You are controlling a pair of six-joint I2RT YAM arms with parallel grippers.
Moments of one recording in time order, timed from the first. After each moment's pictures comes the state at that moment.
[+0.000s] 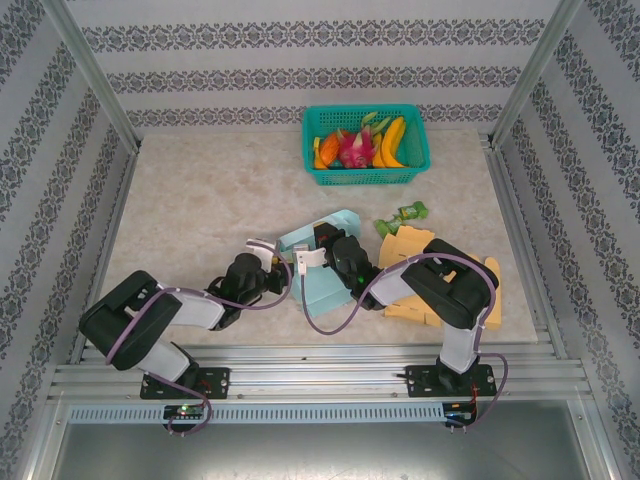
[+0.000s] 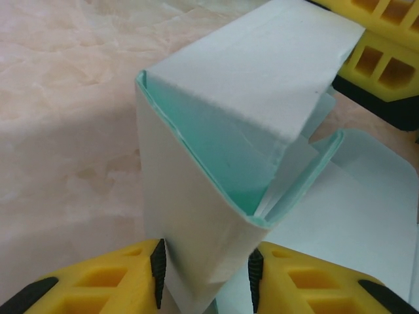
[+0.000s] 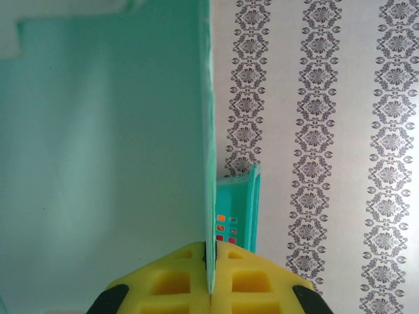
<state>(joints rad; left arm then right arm) -0.61 1.51 0.32 0.72 -0.04 -0.33 0.80 1.86 0.65 0.99 0.32 -1.44</state>
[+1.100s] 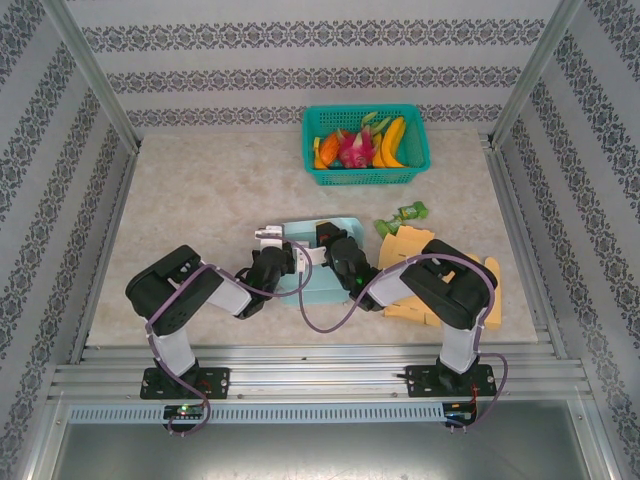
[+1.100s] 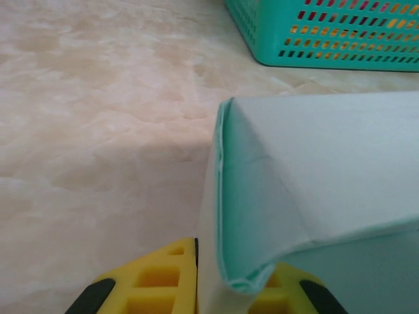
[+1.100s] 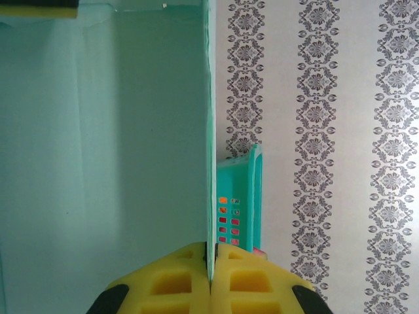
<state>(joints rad) -0.68 1.80 0.51 0.85 -0.52 -0.38 0.82 1.86 0.66 0.99 0.40 -1.39</state>
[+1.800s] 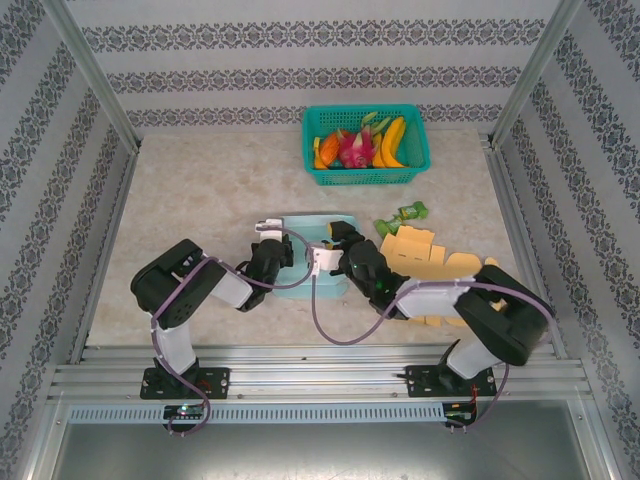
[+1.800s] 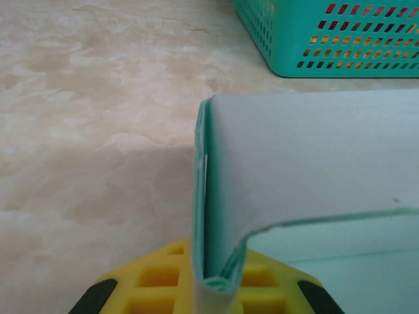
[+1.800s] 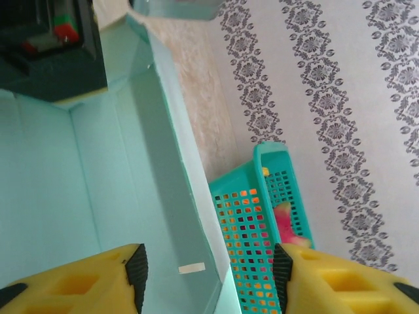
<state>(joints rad) -0.62 1.84 0.55 0.87 -0.46 -0.30 0.82 1.49 0.52 0.71 0.26 -1.01</state>
